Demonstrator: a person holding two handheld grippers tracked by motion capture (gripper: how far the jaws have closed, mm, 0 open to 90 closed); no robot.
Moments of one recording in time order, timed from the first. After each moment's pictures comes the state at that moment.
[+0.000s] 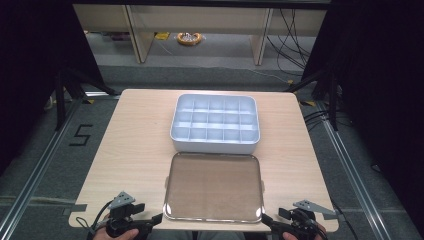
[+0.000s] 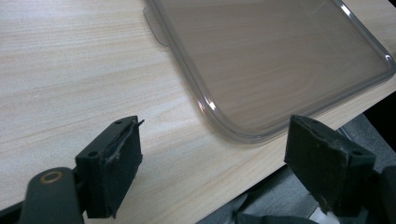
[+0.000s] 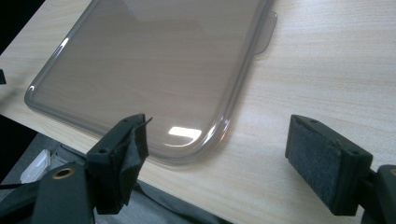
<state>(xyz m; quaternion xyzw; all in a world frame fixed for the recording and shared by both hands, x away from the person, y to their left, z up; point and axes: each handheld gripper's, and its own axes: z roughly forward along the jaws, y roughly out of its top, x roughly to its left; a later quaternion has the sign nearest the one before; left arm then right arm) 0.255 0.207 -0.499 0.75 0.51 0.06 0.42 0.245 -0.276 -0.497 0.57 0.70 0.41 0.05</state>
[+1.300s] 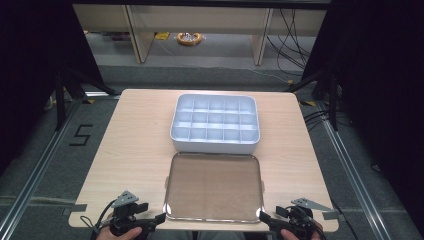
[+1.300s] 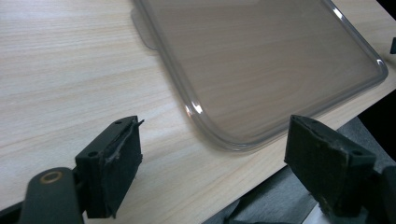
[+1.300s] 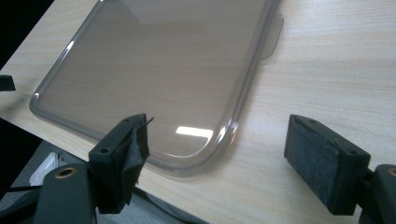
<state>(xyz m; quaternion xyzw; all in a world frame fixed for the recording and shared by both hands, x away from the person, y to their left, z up) 0.258 0.196 -0.500 0.74 0.51 0.04 0.43 0.252 -0.272 -0.501 0.58 0.69 0.43 0.05</state>
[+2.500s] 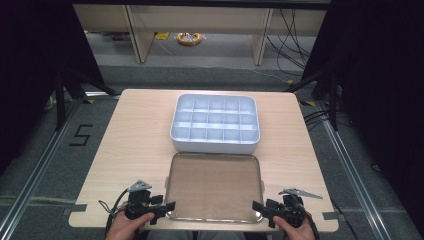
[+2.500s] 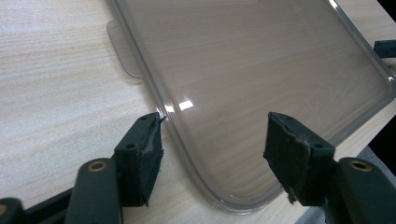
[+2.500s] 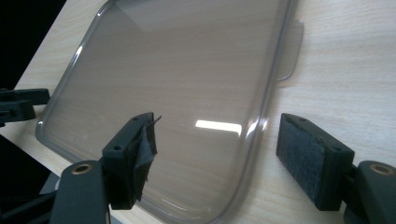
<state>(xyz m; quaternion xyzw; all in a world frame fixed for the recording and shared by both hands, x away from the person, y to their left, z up) 0.298 0.178 -0.512 0.75 0.51 0.01 0.42 0.284 -0.260 -0.511 0.60 0.68 0.43 0.01</state>
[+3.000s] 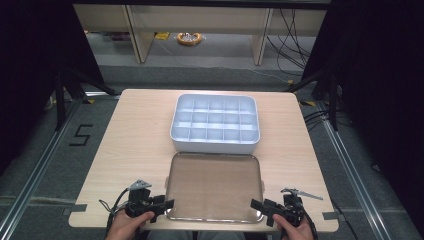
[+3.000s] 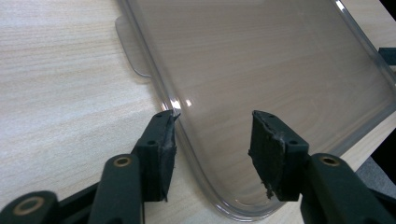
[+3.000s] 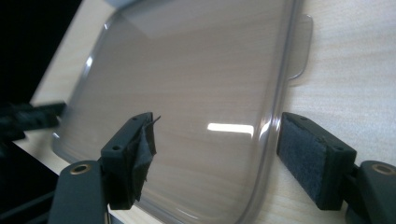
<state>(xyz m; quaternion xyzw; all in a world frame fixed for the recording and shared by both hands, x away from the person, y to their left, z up) 0.300 0.178 -0.515 0.74 0.53 0.01 0.42 0.284 -0.260 -0.514 0.64 0.61 0.46 -0.05</state>
